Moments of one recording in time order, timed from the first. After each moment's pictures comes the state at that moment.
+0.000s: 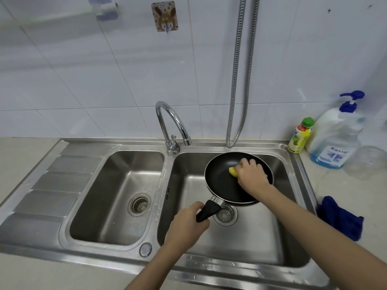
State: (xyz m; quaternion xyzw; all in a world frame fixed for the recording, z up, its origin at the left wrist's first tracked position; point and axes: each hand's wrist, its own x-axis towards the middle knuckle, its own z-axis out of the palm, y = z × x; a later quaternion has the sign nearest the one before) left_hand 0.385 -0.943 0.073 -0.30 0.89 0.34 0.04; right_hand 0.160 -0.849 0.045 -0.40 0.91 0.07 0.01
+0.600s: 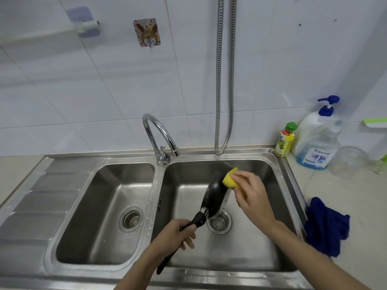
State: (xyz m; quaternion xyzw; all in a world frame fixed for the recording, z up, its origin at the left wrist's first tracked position) left_hand 0.385 -0.976 0.054 -0.26 0.78 0.56 0.15; right_hand 0.196 -0.796 0.038 -0.40 0.82 -0.39 -0.14
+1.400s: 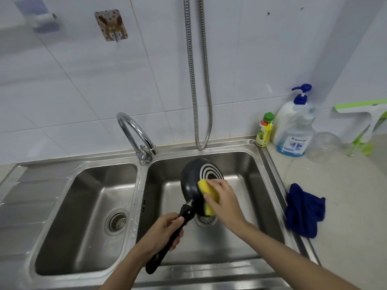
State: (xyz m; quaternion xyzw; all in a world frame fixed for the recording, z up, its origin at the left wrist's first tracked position) left_hand 0.377 -0.969 0.058 -0.25 0.71 0.64 0.13; right_hand 0.228 -0.811 0.017 -0.30 0.84 -0.45 0.06
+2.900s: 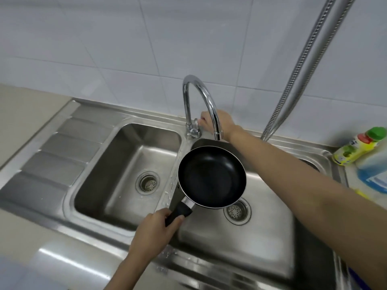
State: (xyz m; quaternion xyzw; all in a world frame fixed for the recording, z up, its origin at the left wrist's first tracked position) left_hand 0.442 -1.015 0.046 -0.45 0.84 0.32 0.04; right_hand 0.124 -1.069 0.087 -0.54 0.82 -0.12 0.13
